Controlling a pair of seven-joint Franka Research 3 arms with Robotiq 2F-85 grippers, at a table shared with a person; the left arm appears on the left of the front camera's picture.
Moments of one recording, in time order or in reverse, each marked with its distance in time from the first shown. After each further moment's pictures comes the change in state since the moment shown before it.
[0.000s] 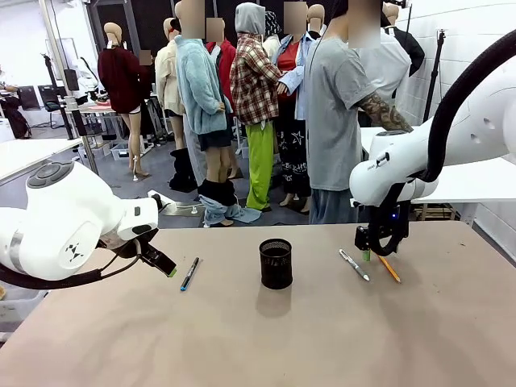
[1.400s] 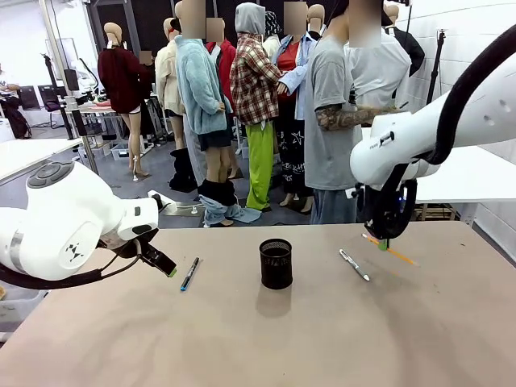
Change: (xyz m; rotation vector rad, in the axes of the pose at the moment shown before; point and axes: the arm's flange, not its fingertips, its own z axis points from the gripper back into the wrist) left arm 0.000 0.000 0.000 0.000 0.000 0.000; right arm -0.016 0.008 0.061 -0.001 0.020 0.265
